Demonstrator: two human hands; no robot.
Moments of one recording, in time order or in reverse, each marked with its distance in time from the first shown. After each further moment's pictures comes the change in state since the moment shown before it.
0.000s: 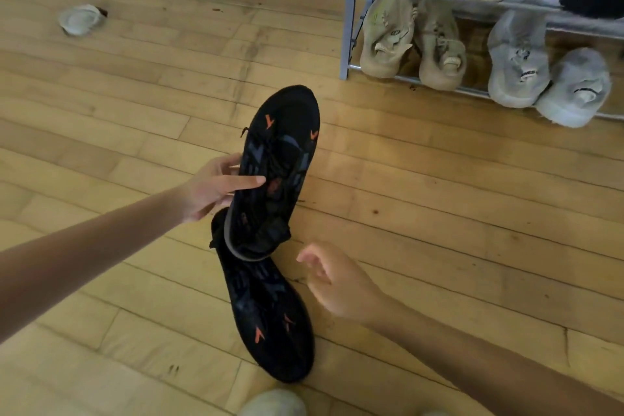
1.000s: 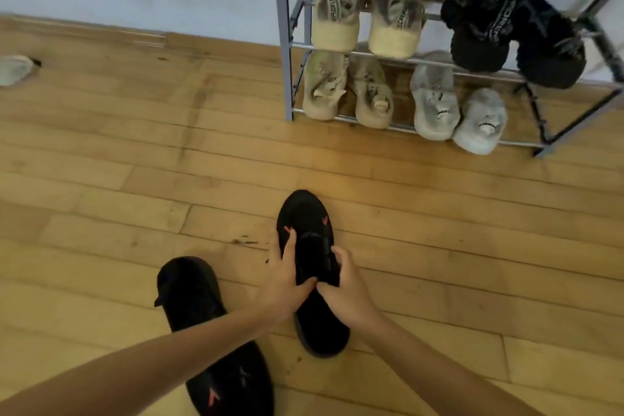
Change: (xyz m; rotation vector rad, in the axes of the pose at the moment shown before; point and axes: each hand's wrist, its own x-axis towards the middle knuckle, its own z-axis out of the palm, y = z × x) left_hand 0.028 -0.074 0.170 0.606 0.096 0.177; right_hand -0.004 0.040 -0.047 0.305 0.422 0.279
